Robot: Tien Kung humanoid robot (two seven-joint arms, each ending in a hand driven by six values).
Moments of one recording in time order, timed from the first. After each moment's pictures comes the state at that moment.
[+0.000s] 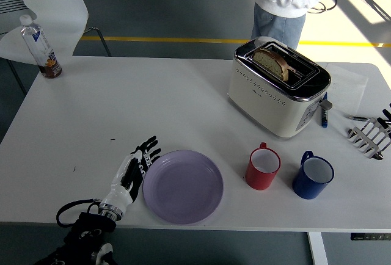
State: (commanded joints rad) left arm -0.17 0.01 -0.95 -0.96 0.89 0.08 -0.45; right arm 0.11 -0.15 1.72 1.16 -0.66 0.00 0.06
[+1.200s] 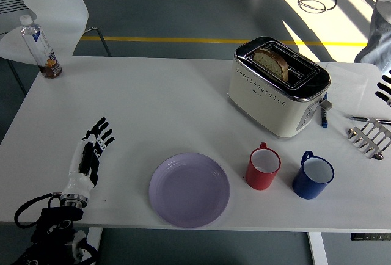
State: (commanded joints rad) left arm -0.06 0.00 -1.32 -1.10 1.05 0.15 -0.41; right arm 0.14 -0.25 1.61 1.36 -1.03 -0.09 0.09
